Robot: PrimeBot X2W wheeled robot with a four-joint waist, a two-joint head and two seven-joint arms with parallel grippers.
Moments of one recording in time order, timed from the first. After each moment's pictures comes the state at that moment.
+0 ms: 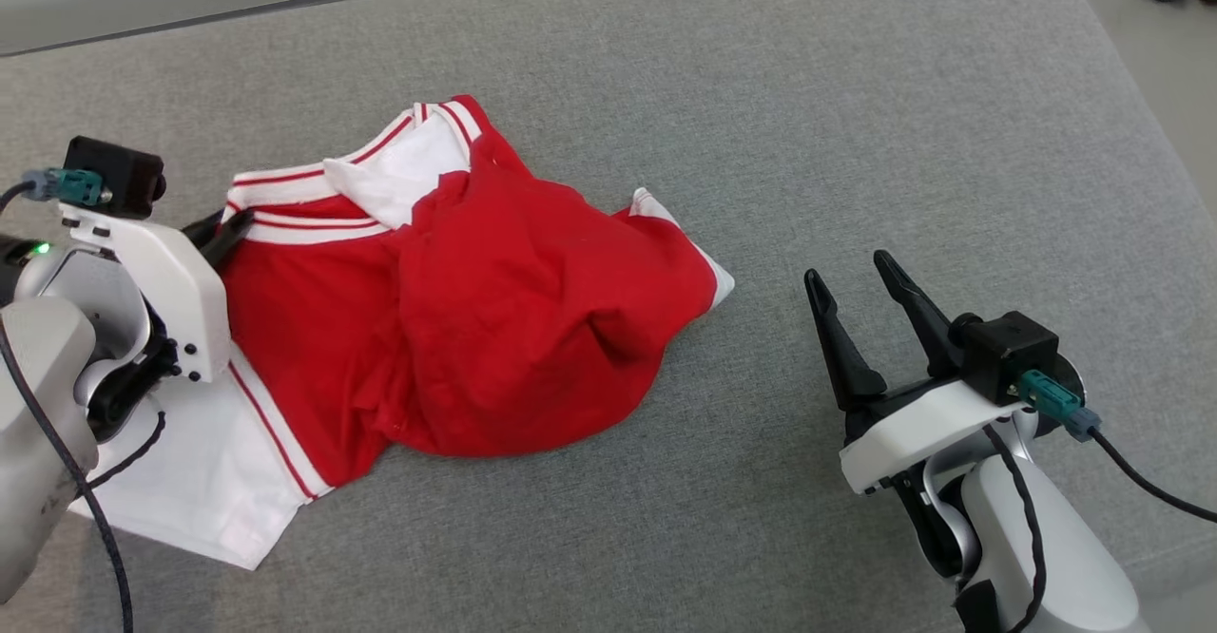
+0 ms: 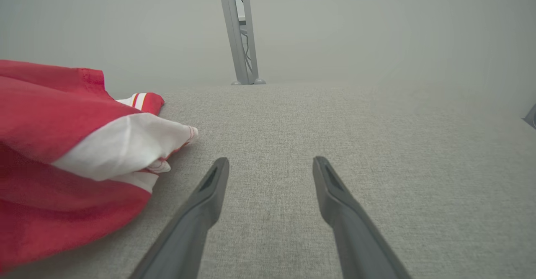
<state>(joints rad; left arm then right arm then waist) -0.94 0.61 -1.10 0.76 -1.07 -0.13 0.07 -0.42 -0.05 0.26 0.48 0.25 0.13 -0.26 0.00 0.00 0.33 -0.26</state>
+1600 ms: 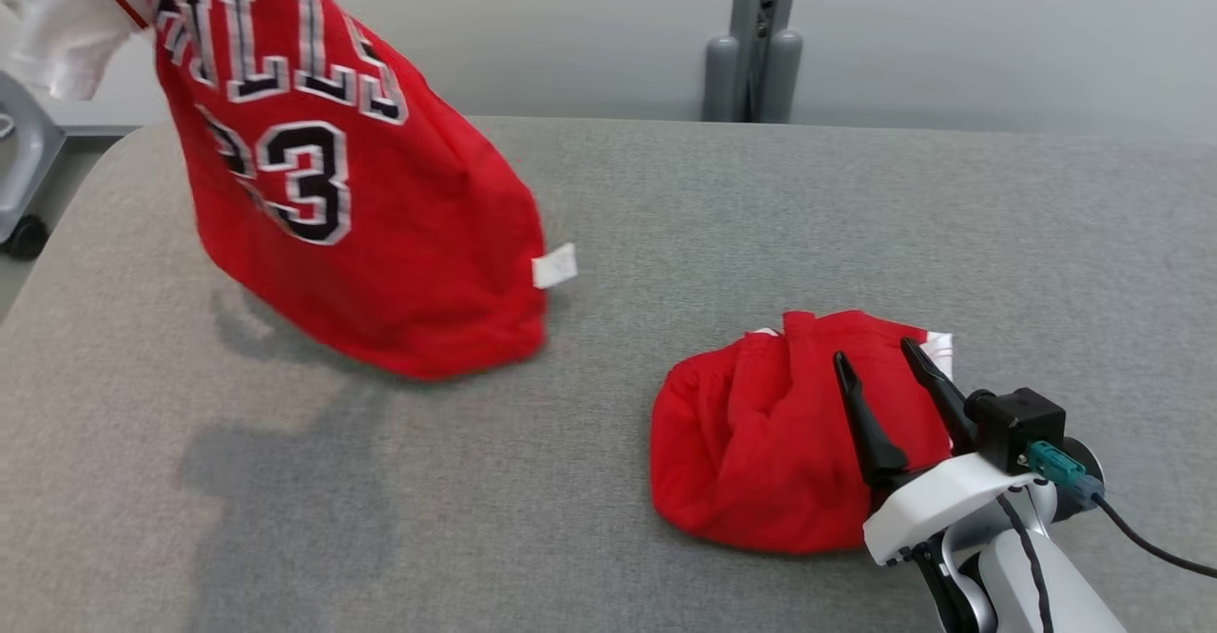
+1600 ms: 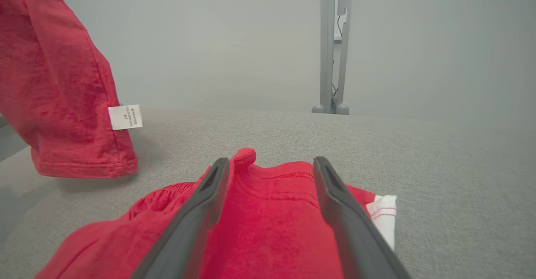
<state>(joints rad) -1.34 0.81 -1.05 0.44 -1.03 -0.11 -0.21 -0.31 -0.05 0.22 0.52 0.22 0.13 -0.26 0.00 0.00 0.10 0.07</state>
